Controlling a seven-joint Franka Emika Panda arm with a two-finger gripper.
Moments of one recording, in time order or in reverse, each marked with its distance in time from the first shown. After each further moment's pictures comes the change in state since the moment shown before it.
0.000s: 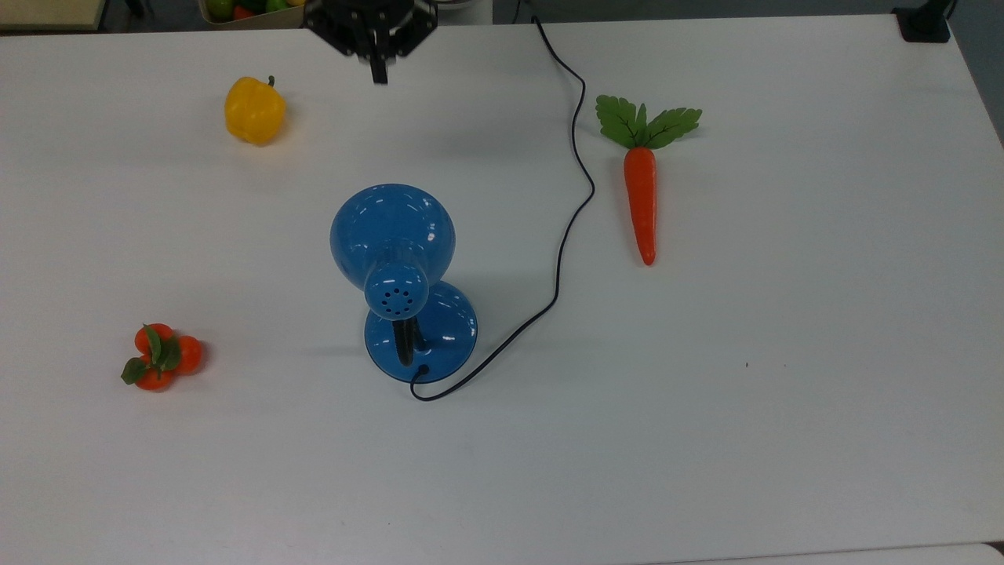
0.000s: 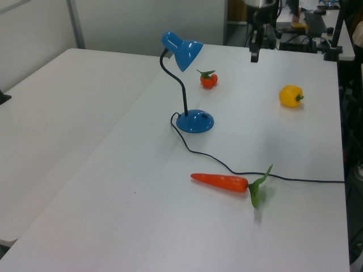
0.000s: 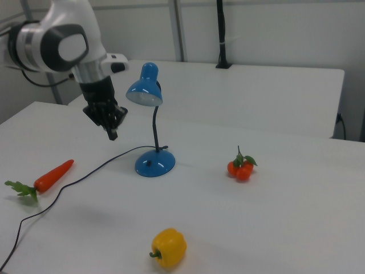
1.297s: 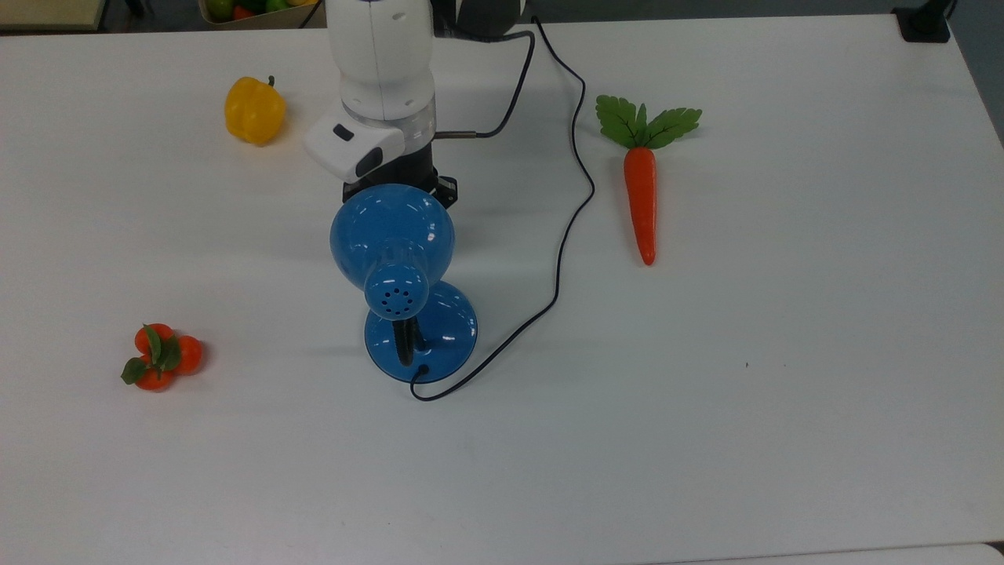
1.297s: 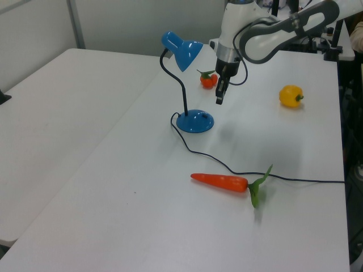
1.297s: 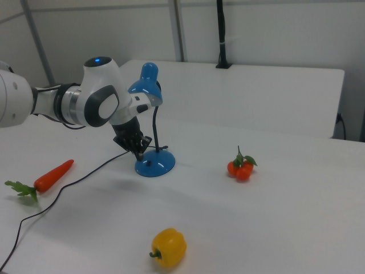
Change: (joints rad) arm 0.024 0.282 0.001 -0.065 0.000 0.514 -0.001
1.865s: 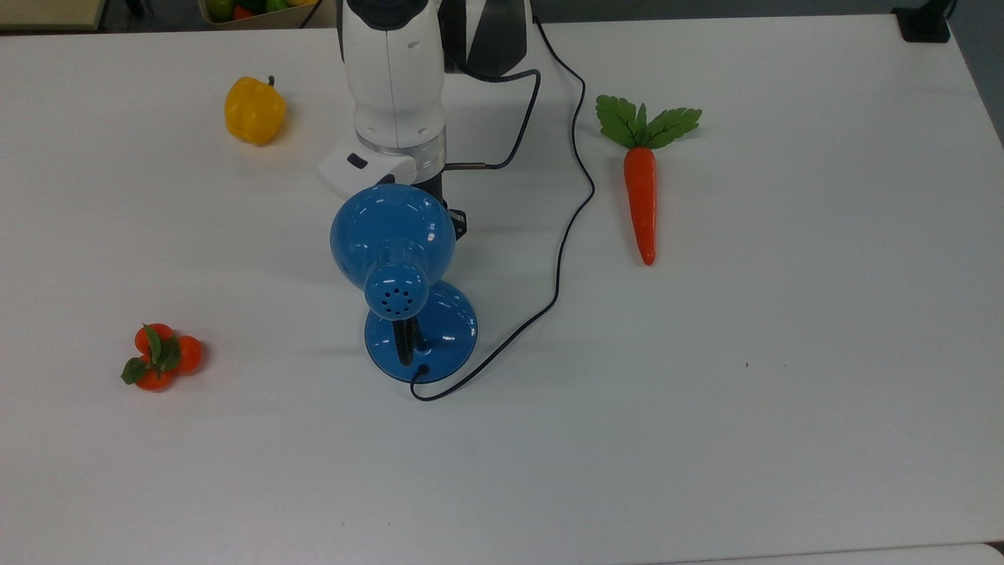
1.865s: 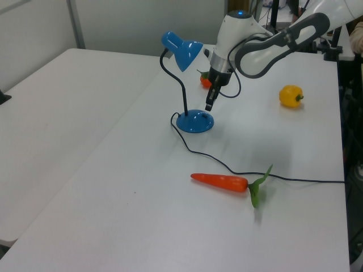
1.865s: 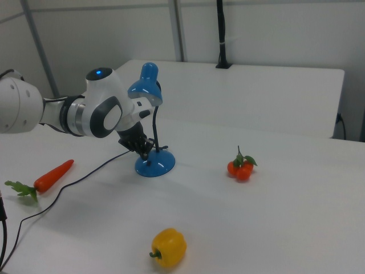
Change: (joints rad) arm 0.011 0.071 0.000 0.000 0.000 0.174 0.016
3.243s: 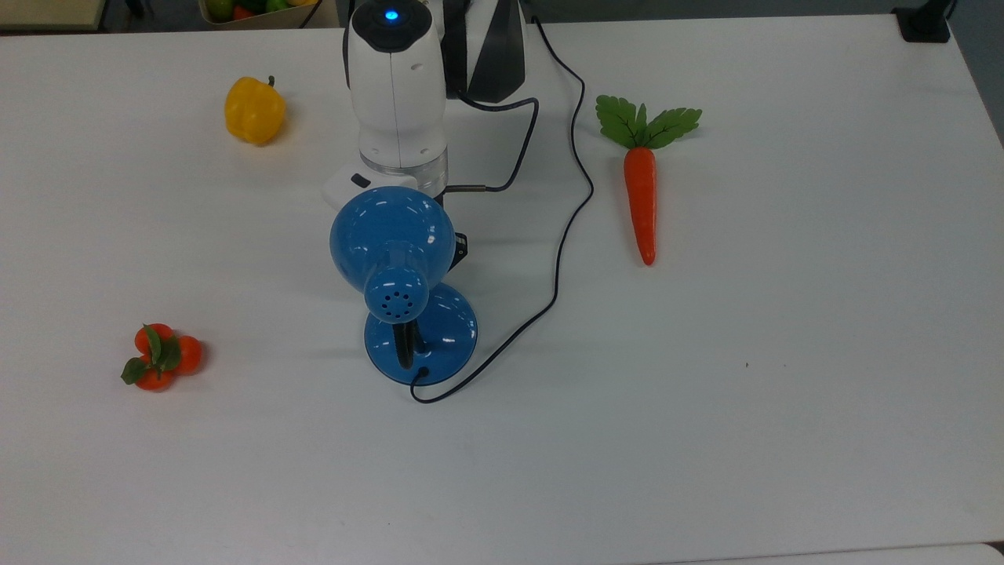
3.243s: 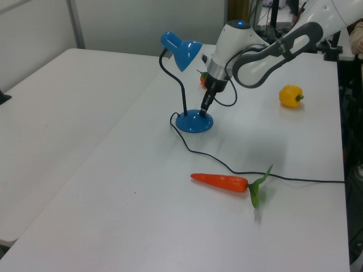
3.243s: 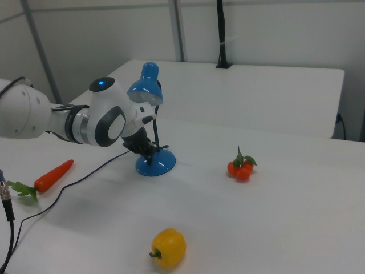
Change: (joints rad) arm 0.000 0.058 0.000 0.001 0.000 0.121 0.006
